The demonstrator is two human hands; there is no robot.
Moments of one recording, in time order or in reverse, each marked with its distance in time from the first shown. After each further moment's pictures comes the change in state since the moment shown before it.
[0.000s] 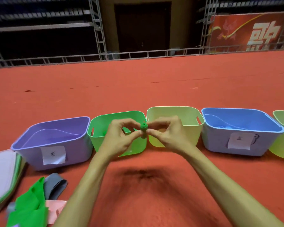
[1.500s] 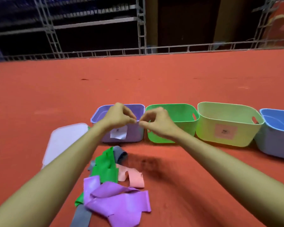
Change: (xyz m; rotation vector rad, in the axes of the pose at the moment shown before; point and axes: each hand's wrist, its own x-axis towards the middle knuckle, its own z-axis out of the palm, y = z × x) left_hand -0.047 -0.028 -0.199 0.453 -0.055 -0.497; right_hand 0.037 -0.072 0.188 -0.127 -0.307 -0.047
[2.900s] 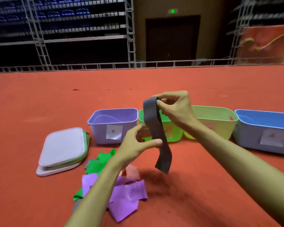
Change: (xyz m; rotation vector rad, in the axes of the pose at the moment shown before) left_hand -0.133 0.036 0.076 -0.659 -0.031 0.263; right_hand -0.068 -0.082 -0.065 0.180 0.394 -0.166
